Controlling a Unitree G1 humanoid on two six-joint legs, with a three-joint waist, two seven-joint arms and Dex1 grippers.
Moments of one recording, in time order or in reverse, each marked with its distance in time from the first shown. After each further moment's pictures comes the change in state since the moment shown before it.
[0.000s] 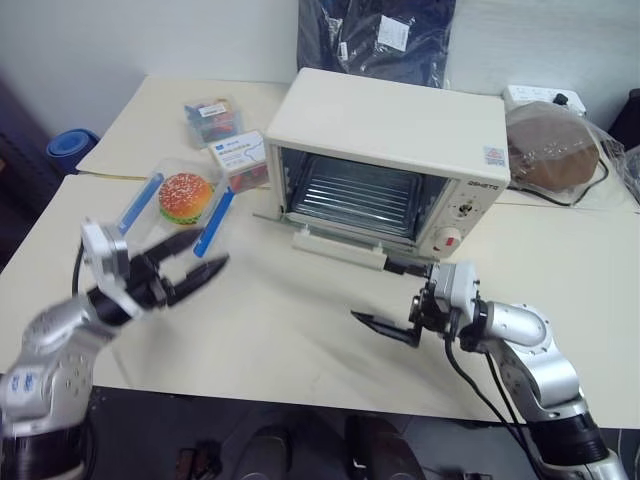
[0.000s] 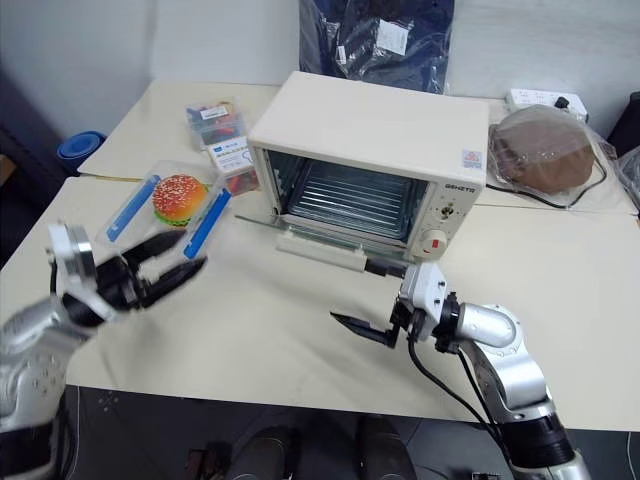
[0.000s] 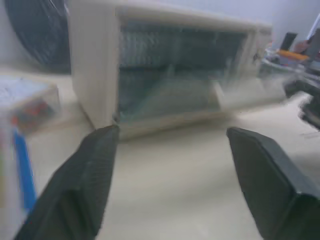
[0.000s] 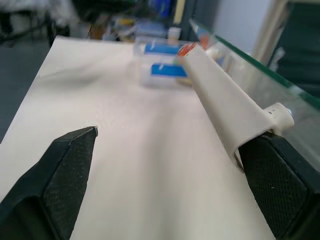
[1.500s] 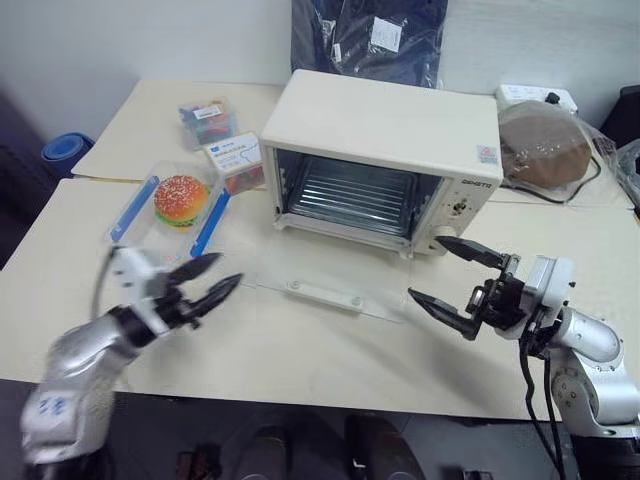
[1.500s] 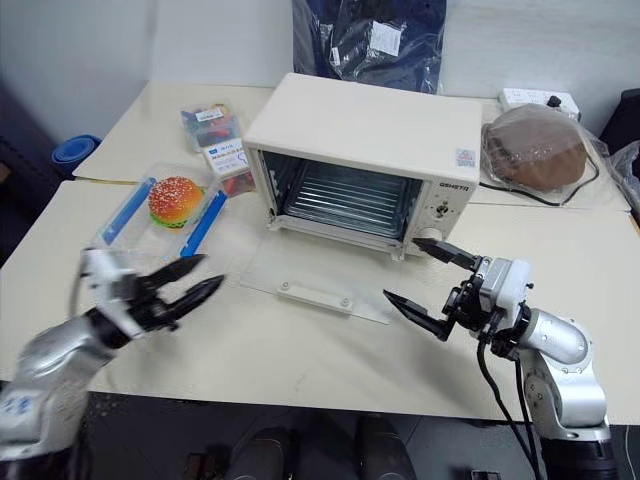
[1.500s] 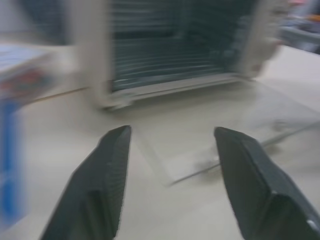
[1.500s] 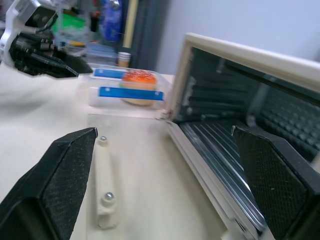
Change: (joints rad) left arm 0.399 -0.139 0.127 -0.247 0.135 0.055 0.130; right arm 0.081 -0.028 -0.227 -0.009 0.162 -0.095 0.054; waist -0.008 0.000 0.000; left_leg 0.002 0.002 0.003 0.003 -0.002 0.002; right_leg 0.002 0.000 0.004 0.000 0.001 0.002
